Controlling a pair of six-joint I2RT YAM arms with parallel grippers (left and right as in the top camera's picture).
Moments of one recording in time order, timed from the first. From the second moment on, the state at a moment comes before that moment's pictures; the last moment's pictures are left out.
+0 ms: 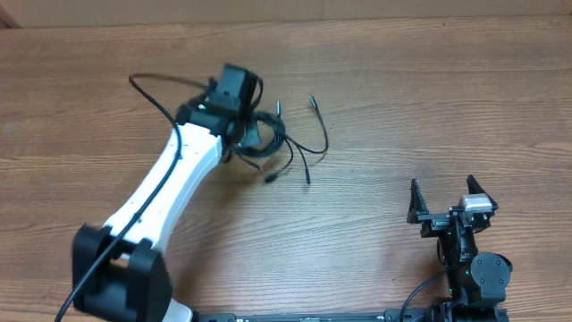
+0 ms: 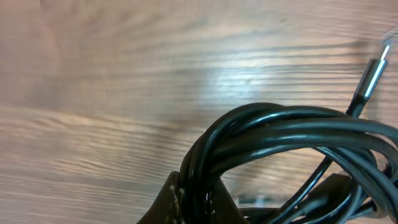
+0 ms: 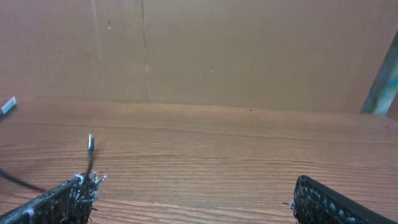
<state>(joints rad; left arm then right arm) -0.35 1.68 1.39 -0.88 -0.17 -0.44 -0.03 0.01 0.02 -0.03 -0.08 -0.04</state>
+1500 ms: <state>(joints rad) -0.43 1.64 1.43 -0.99 -0.04 -0.20 -0.03 0.01 0.02 -0.03 -0.08 -0.04</state>
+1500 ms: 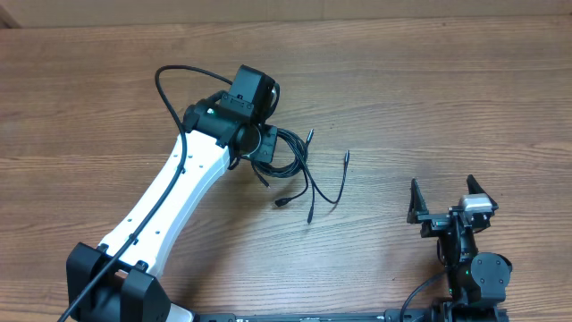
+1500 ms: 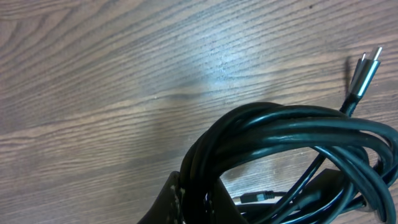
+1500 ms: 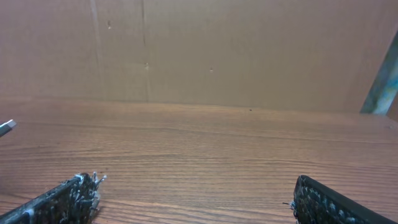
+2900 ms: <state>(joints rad) -0.43 1.64 1.43 -1.00 0.06 -0.31 -0.03 0.03 0.08 -0.16 -0.66 1.20</state>
